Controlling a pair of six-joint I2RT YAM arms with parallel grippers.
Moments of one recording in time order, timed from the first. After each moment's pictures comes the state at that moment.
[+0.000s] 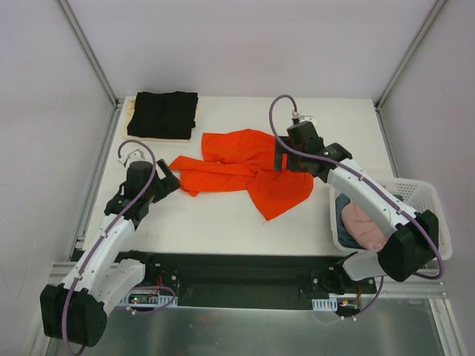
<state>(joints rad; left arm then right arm) -0.25 0.81 0.59 -0.46 -0.16 -0.66 0.55 1.42 1.26 -0.73 0.29 0.44</state>
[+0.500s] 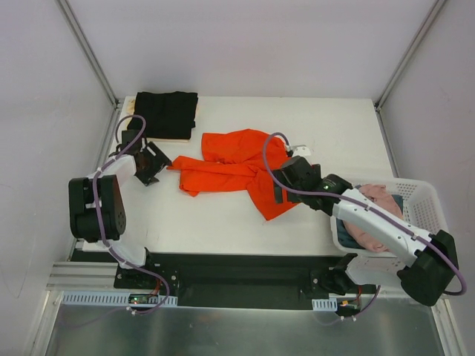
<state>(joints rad) 0.11 1.59 0.94 -0.36 0.17 -0.71 0.78 1.22 0.99 -0.73 0.40 0.47</state>
